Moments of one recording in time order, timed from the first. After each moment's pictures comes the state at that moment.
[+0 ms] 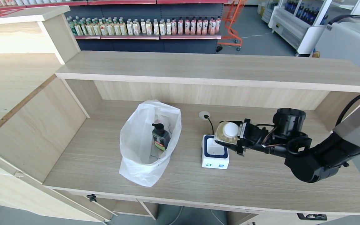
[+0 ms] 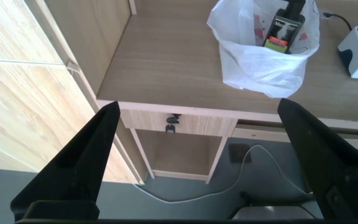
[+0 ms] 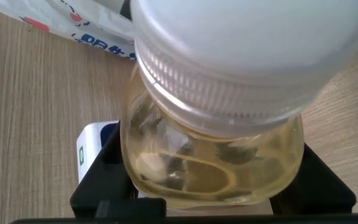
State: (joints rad) left arm 0.00 0.00 0.00 0.00 0.00 0.01; right arm 0.29 2.09 -0.85 -1.14 0.71 -0.94
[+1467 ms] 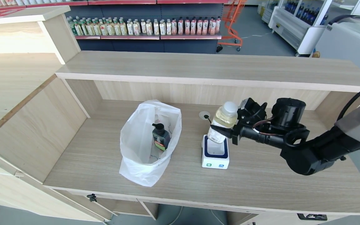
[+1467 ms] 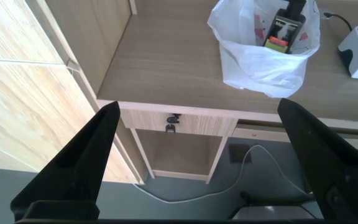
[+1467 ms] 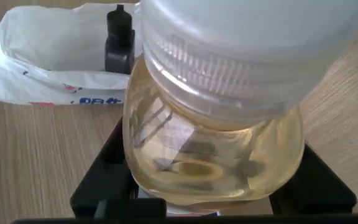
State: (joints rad) left arm 0.00 0.00 0.00 0.00 0.00 0.01; right arm 0.32 2.06 -0.93 -1.14 0.60 -0.44
